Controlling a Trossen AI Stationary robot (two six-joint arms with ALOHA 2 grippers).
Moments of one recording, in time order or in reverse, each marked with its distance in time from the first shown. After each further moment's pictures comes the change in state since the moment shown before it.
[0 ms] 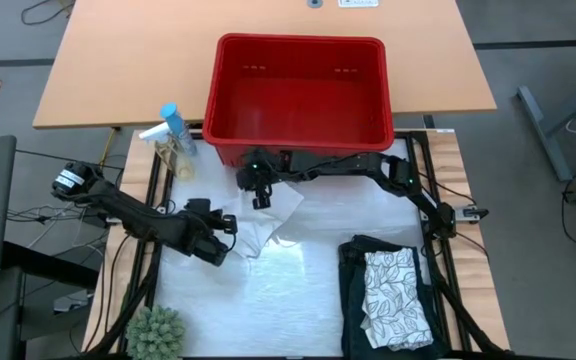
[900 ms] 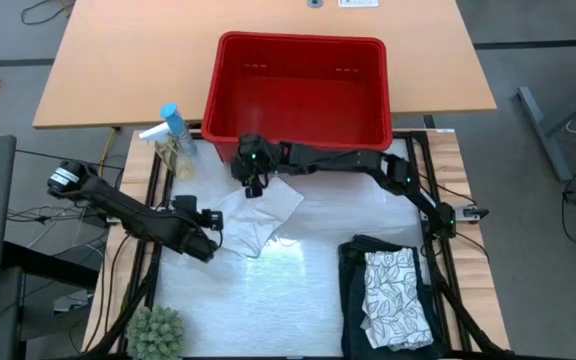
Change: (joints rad) left arm -0.020 -0.075 -0.001 -0.315 0.134 -0.165; right arm -0.027 0.015 0.096 0.068 0.054 -0.089
